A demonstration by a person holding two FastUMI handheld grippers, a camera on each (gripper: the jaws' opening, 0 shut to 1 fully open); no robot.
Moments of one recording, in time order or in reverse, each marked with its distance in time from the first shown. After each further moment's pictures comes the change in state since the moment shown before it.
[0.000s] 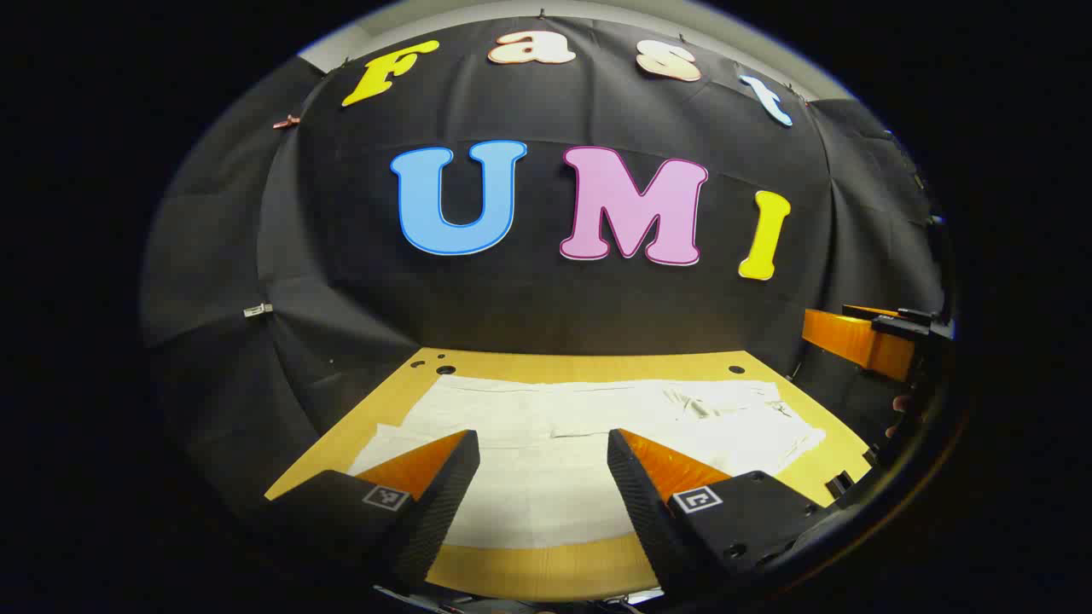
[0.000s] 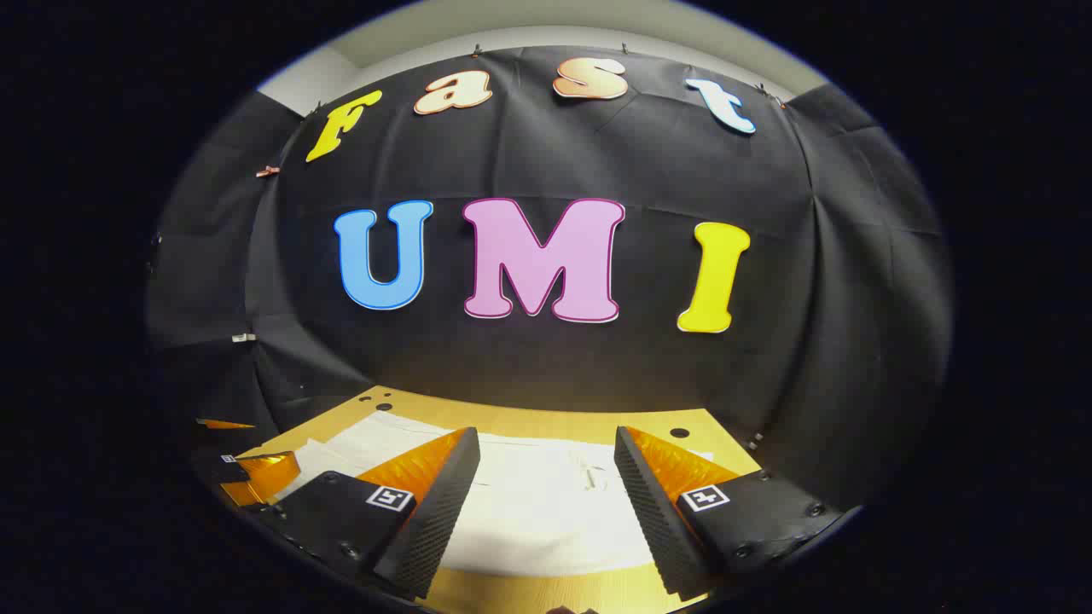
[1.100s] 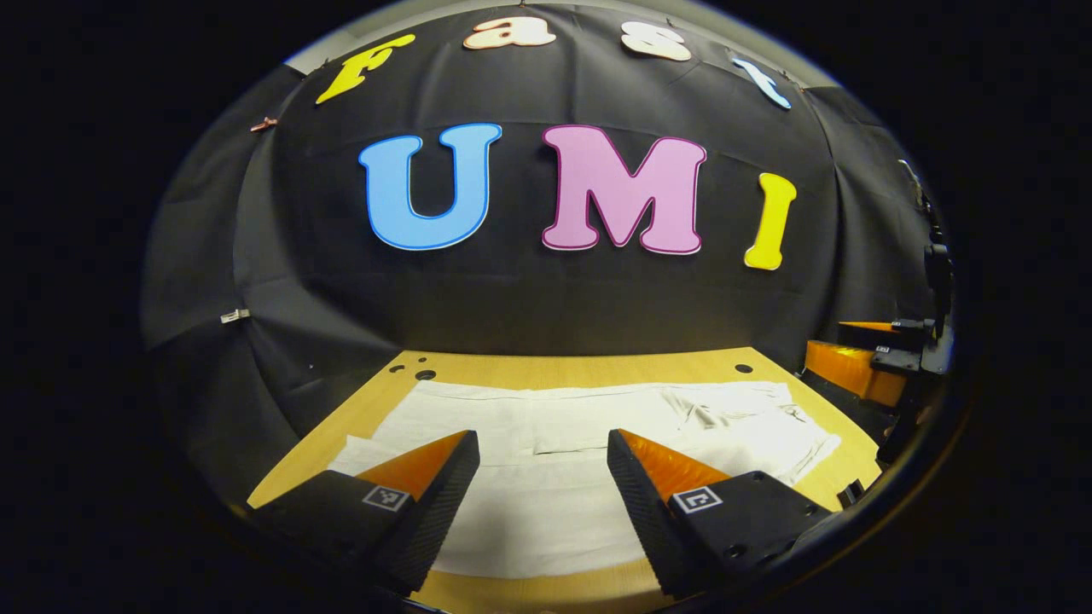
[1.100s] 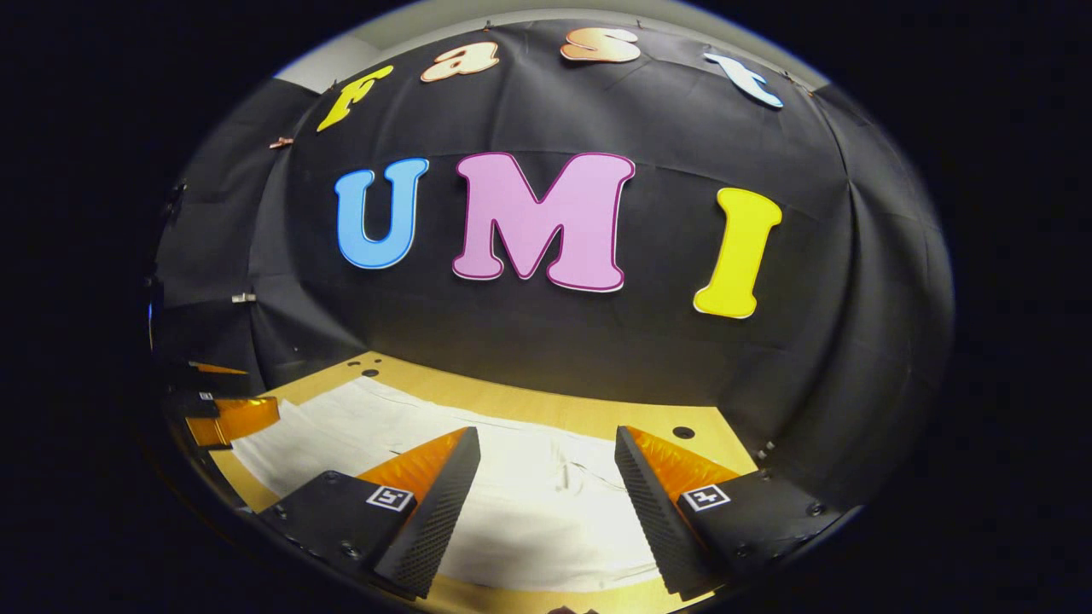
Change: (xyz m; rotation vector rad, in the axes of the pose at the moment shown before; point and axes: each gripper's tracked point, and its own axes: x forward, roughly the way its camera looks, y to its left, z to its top) left arm 0.066 -0.024 -0.002 0.020 0.026 0.009; right arm 0.064 -0.066 -0.047 -0.119 0.070 0.051
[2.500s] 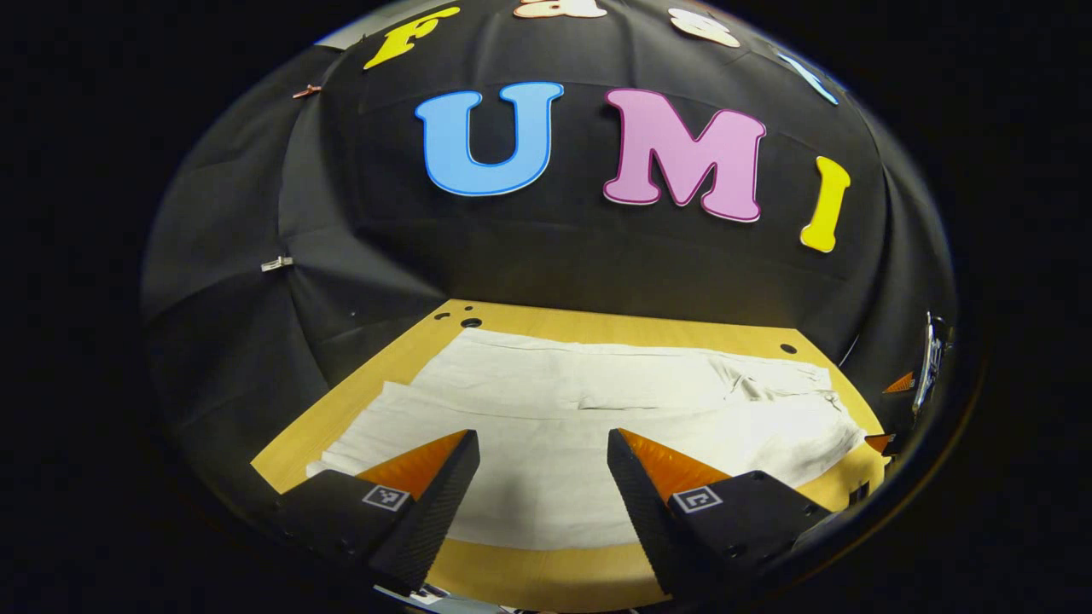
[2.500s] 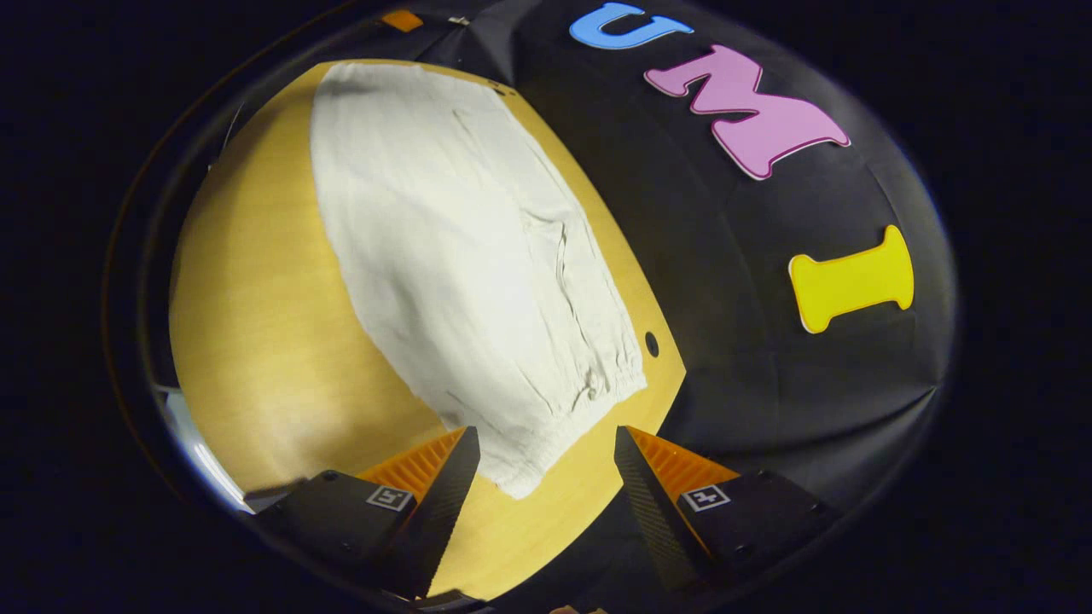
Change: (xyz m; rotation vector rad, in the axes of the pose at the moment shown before) left arm -0.007 0.044 -0.061 -0.088 0.138 0.161; right arm -0.029 -0.195 -0.231 -0.960 0.530 0.239
